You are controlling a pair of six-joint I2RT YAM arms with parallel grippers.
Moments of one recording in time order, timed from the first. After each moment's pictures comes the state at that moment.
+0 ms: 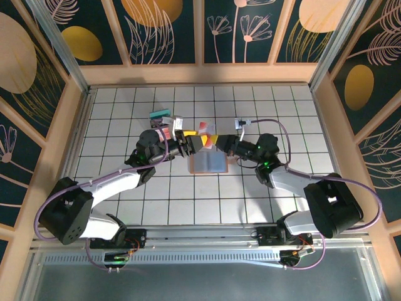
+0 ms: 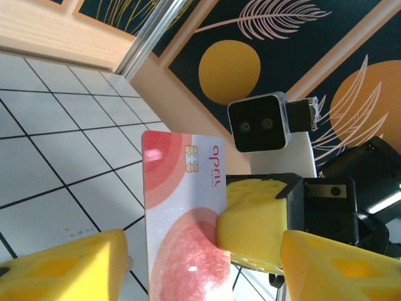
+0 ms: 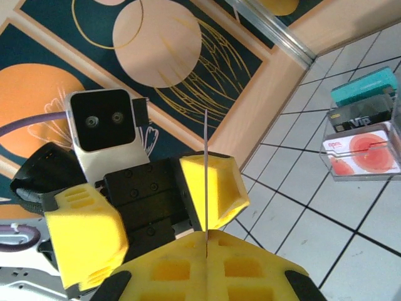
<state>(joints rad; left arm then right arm) -0.62 1.37 0.66 0.69 0.50 -0.72 0.49 1.36 0.50 0.98 -0.73 0.96</state>
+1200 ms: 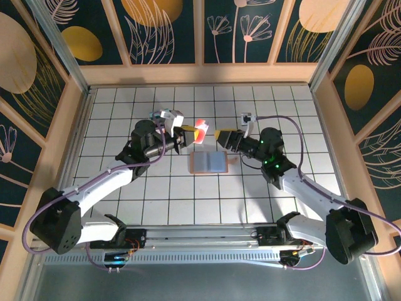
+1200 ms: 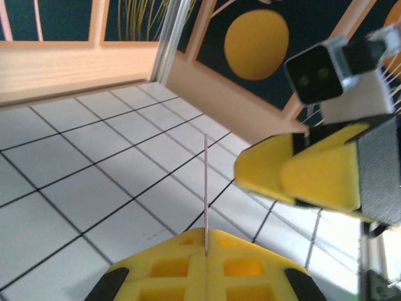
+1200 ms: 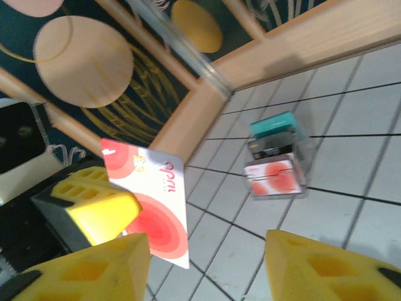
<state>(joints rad) -0.57 1.28 0.80 0.29 0.48 -0.26 0.50 1.10 0.61 0.39 -0.44 0.69</state>
